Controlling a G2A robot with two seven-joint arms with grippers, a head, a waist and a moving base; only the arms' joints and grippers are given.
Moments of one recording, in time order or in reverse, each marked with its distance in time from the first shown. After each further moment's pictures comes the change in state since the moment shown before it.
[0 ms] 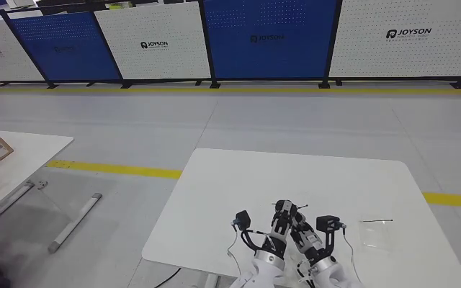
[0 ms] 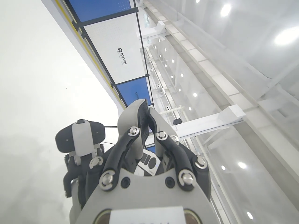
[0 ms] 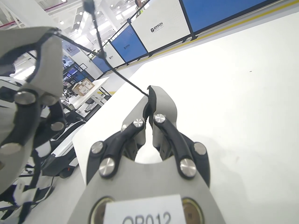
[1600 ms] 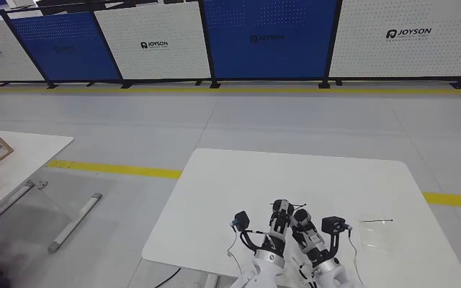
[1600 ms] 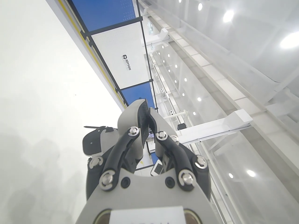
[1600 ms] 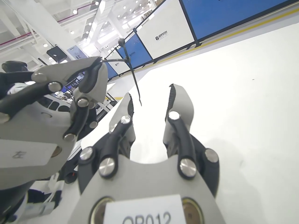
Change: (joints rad) left arm -0.032 0.010 0.027 0.042 -0.010 0.031 0.074; right arm -0.022 0.007 0.011 -0.040 0.028 -0.027 -0.035
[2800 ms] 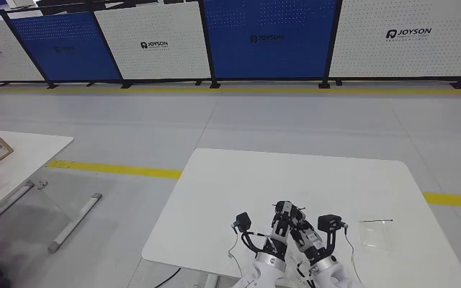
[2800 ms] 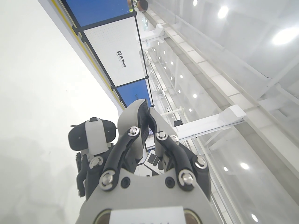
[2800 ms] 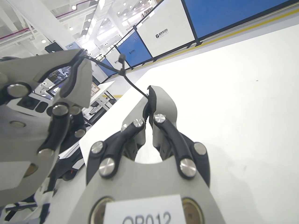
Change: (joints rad) left arm 0.017 0.005 0.007 -0.022 0.018 -0.034 -0.017; right arm 0.021 0.000 -0.020 0.013 -0.018 0.010 0.011
